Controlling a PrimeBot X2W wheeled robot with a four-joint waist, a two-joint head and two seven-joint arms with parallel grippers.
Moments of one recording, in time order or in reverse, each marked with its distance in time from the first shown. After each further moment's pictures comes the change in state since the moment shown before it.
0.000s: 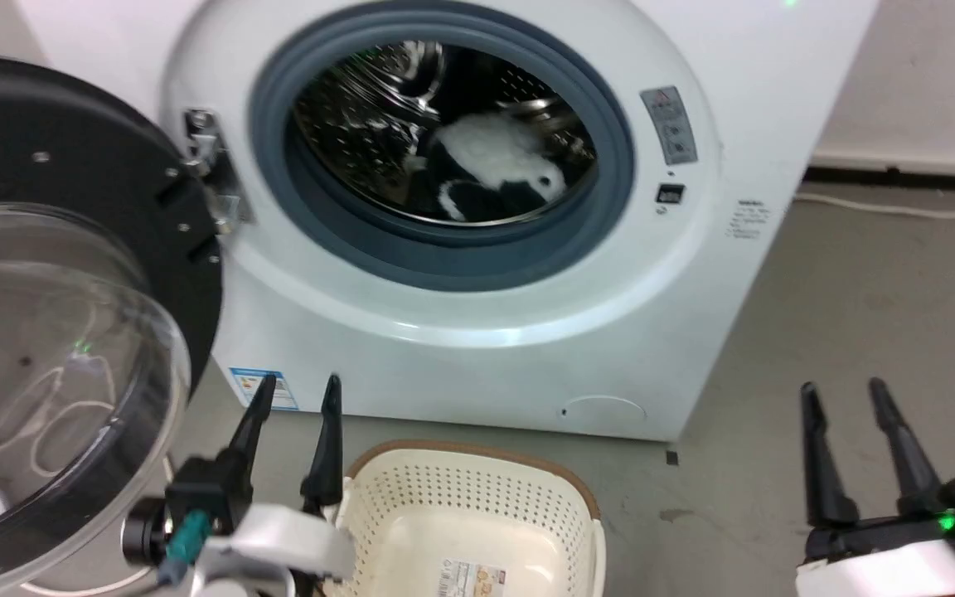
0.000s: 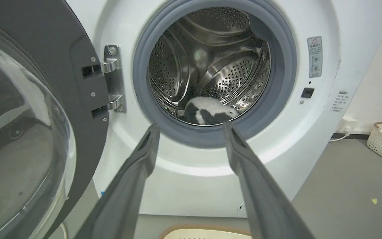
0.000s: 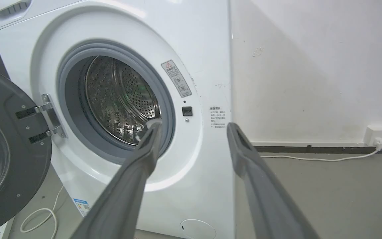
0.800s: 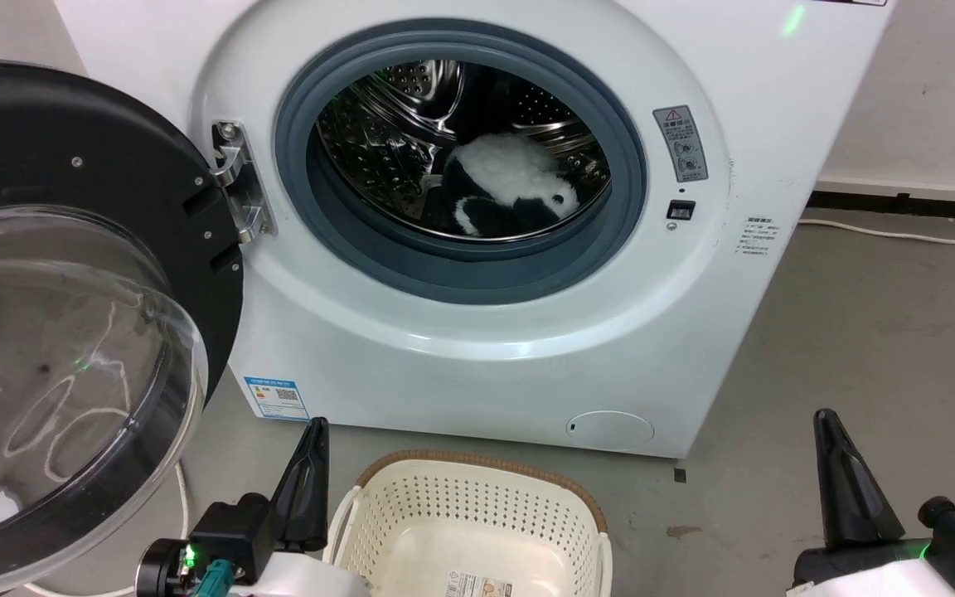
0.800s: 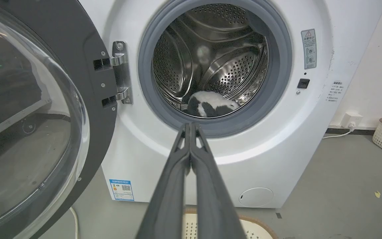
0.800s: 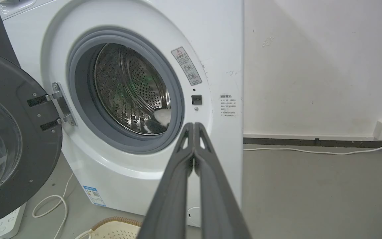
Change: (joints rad) left arm 0.124 -0.044 -0.003 -0.080 0.071 0.015 0.005; right arm 0.036 0.003 0.023 0.031 -0.012 0.000 0.004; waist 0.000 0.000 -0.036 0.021
